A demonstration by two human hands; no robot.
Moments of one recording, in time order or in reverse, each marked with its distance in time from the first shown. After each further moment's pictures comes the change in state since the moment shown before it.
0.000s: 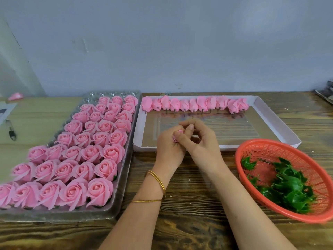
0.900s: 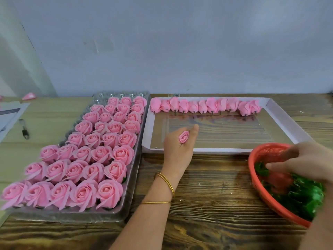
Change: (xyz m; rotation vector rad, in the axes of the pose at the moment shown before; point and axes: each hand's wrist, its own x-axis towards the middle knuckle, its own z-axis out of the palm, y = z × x) left_hand 0.000 -0.004 -0.003 -0.046 0.084 -0.041; right_hand 0.000 -0.007 -0.153 -0.881 -0.016 0.747
